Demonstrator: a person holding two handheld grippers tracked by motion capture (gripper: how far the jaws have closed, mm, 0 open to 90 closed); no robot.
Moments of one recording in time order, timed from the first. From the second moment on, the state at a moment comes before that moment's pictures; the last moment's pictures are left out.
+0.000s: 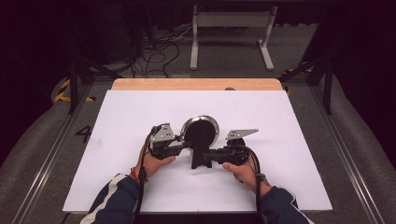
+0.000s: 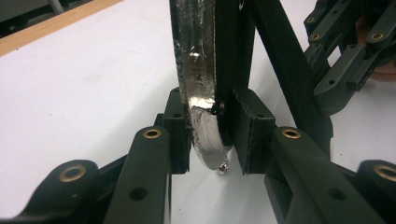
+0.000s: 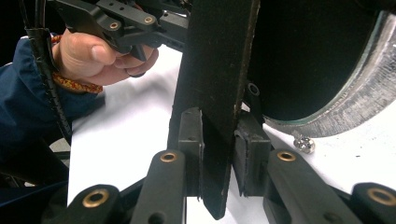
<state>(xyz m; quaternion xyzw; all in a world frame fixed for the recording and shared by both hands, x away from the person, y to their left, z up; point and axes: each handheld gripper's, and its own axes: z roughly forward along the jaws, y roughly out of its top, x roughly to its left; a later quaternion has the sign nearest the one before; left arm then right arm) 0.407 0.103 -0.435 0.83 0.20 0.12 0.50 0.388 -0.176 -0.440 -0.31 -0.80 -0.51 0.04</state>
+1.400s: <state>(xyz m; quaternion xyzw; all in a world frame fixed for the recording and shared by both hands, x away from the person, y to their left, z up) 0.404 0.096 -0.437 0.83 0.20 0.21 0.48 0.382 -0.171 -0.437 -0.30 -0.82 -0.49 0.03</state>
